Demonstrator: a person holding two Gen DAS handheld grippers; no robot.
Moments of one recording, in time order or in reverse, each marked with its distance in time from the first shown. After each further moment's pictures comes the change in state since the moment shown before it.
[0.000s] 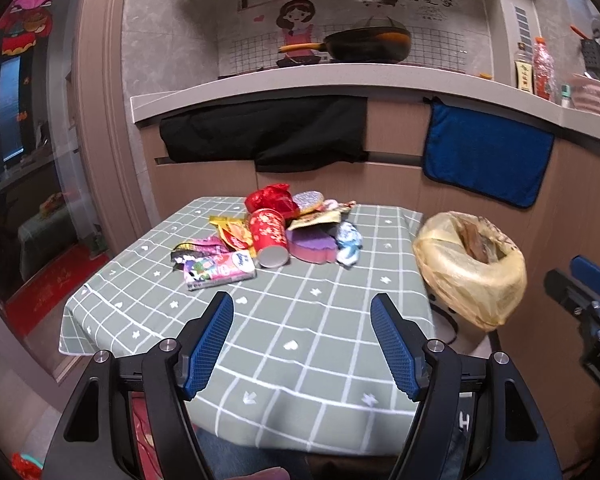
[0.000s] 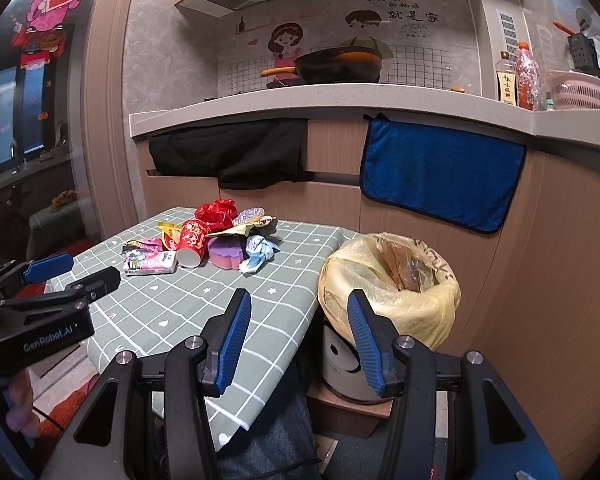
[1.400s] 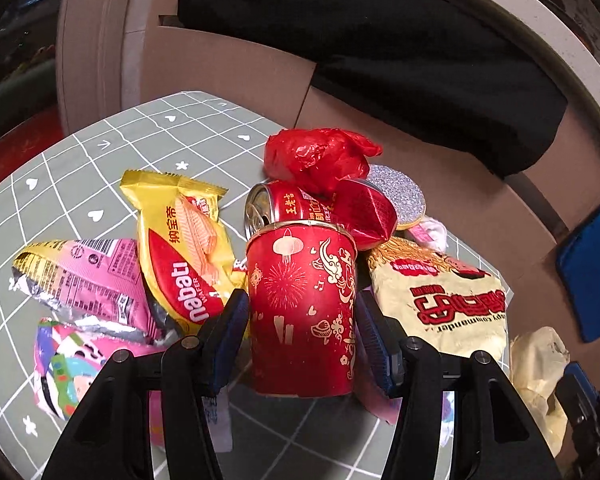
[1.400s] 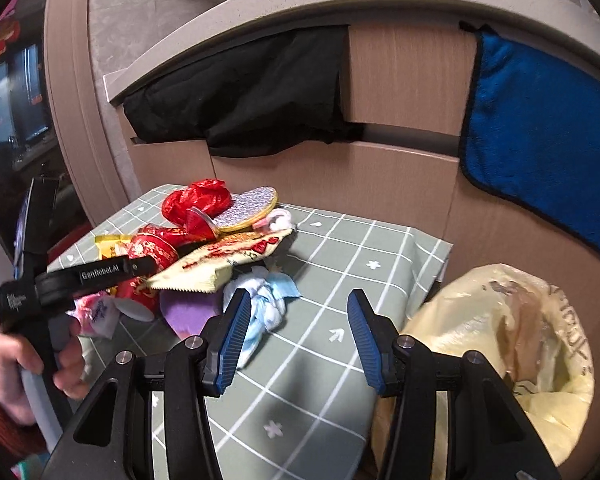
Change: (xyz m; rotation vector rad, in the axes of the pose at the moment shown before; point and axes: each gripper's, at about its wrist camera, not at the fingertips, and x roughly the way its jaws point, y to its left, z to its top) left arm 0.337 0.090 0.068 -0.431 0.308 -0.058; right arm 0.291 0.003 0.075 0.032 0.225 0.156
